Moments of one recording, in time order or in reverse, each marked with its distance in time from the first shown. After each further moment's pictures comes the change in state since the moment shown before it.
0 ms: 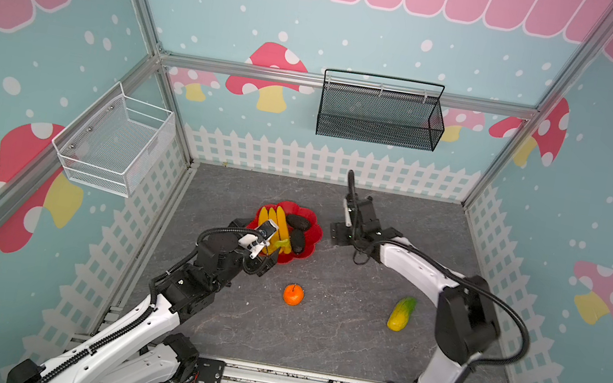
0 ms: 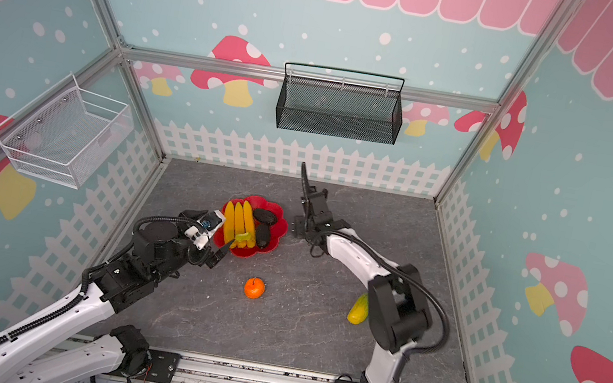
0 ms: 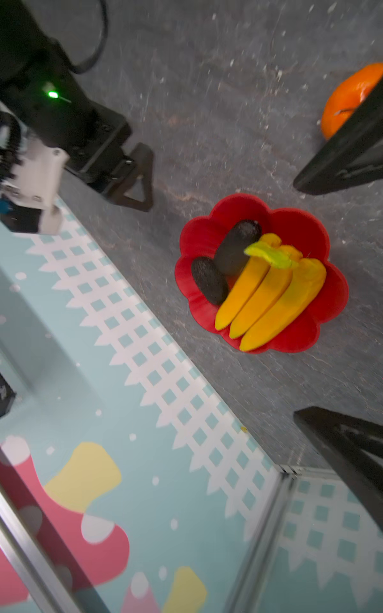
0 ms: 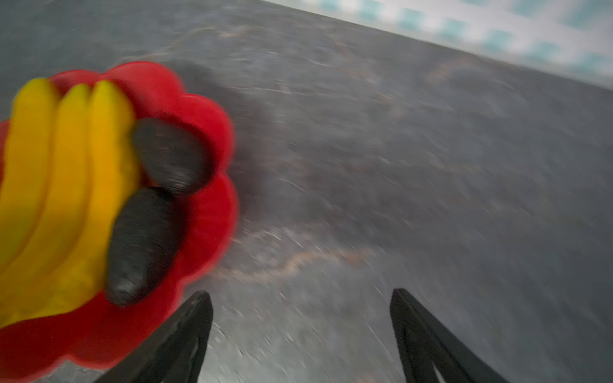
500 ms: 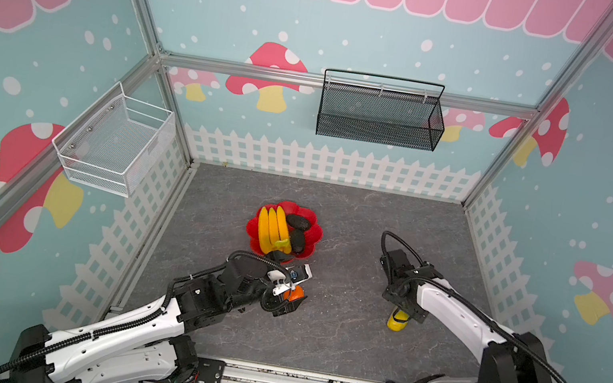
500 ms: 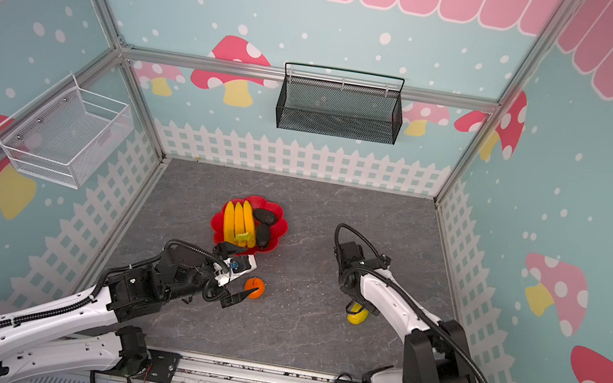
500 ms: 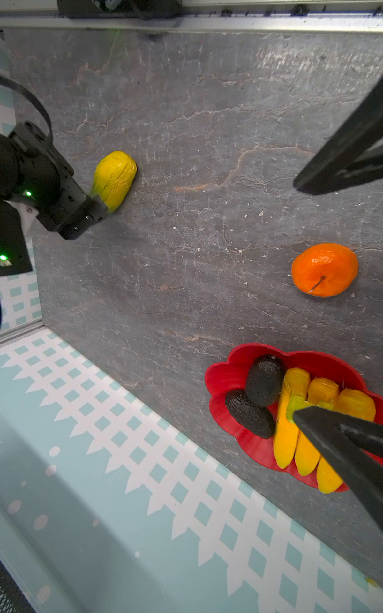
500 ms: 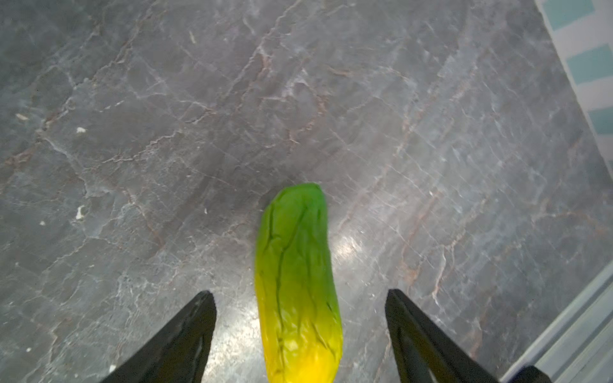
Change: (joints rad) left arm -0.309 0.043 0.014 -0.098 0.089 0.009; right arm -0.081 -0.352 -0.418 -0.540 0.233 0.736
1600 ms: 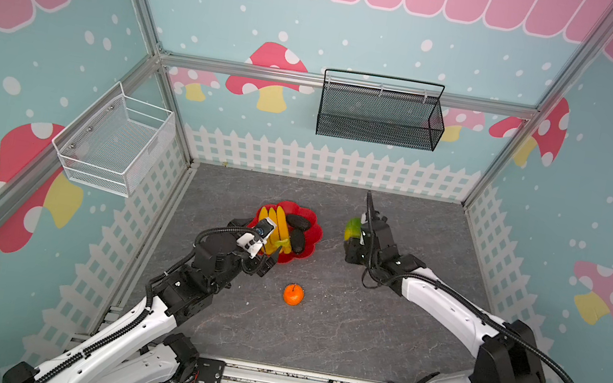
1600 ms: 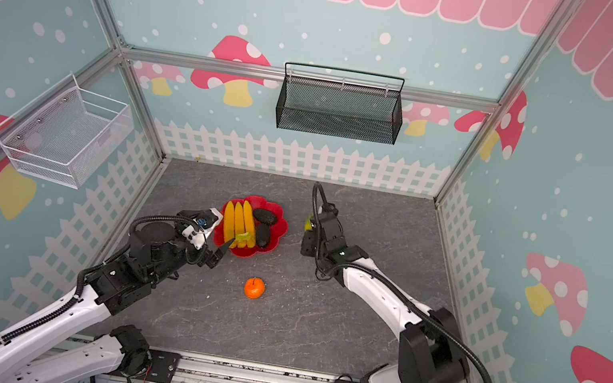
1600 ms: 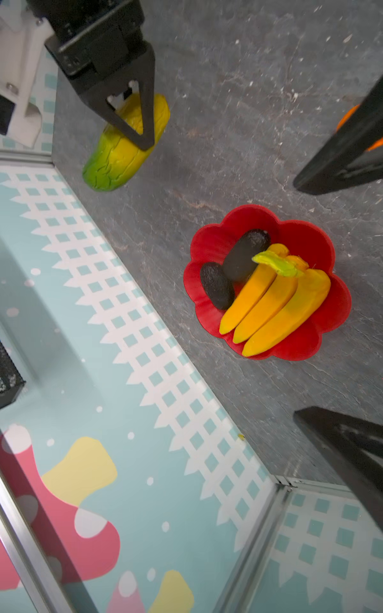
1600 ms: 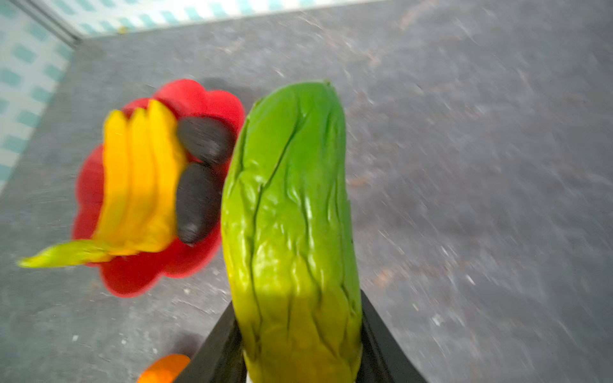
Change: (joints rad) left arm 0.332 -0.071 -0.002 0.100 -0.143 -0.092; right arm 0.184 0.183 0.260 0.648 -0.326 -0.580
